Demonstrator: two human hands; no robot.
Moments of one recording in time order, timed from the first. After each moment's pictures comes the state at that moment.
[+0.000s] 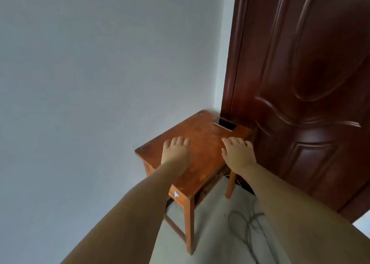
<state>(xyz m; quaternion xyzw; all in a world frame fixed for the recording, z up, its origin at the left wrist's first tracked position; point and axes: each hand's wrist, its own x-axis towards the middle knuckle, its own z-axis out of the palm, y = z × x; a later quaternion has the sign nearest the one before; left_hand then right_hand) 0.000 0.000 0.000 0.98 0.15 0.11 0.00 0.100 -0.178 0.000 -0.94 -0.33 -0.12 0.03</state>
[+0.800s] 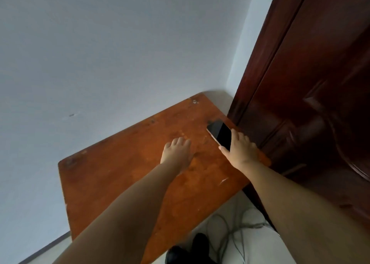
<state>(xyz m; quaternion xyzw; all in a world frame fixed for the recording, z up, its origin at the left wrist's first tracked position) 0.387 0.068 -0.146 0.96 0.27 -0.05 0.12 0.539 -0.070 -0.141 -0.94 -0.34 0.08 0.03</state>
